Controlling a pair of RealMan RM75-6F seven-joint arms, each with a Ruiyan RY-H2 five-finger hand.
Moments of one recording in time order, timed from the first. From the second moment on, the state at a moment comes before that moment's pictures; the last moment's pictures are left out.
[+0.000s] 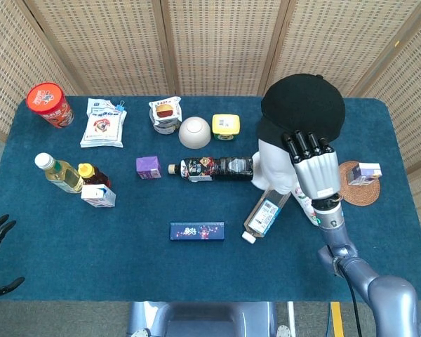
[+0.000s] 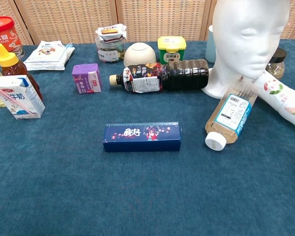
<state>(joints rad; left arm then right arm) 0.01 -0.91 0.11 -1.68 1.73 1.59 -0.27 0.78 -1.81 0.29 -0.58 -1.61 1.85 -0.17</state>
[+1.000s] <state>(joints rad) 0.01 -0.91 0.14 -1.67 1.77 1.58 -0.26 0.96 -1.77 0.22 -1.08 -1.84 1.64 -0.70</state>
